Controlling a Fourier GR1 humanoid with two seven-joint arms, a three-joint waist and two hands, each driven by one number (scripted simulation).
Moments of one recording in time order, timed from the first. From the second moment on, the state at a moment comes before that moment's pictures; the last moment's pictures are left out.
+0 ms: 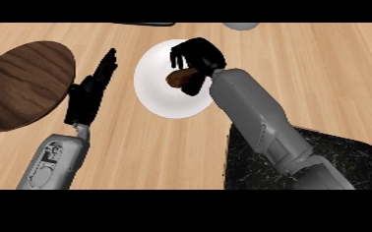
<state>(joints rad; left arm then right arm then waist) -0.32 0.23 -0.12 -1.38 -0.01 0.09 0.09 -1.10 0.00 0.36 -0.46 0.61 -0.12 -0.19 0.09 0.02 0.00</state>
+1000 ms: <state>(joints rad) -0.33 0.23 -0.09 -1.36 -0.02 0.09 0.07 -1.07 -0.01 0.22 -0.40 0.08 -0.13 -0.34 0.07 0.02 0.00</state>
